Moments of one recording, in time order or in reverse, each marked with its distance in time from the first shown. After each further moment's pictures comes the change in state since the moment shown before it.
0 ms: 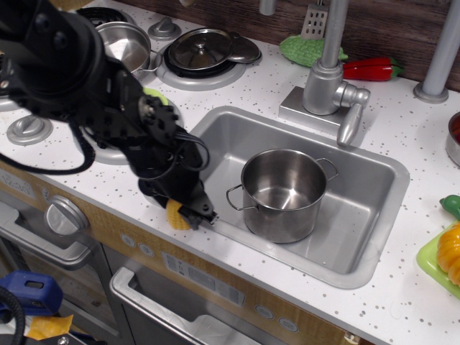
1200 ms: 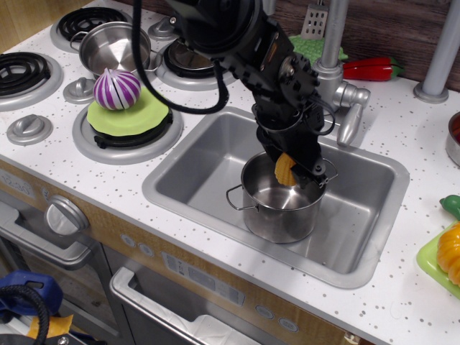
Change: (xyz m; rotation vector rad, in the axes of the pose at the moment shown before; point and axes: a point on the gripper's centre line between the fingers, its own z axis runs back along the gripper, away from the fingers) arm 0.103 -0.056 -0.019 -0.070 -0.097 -0.275
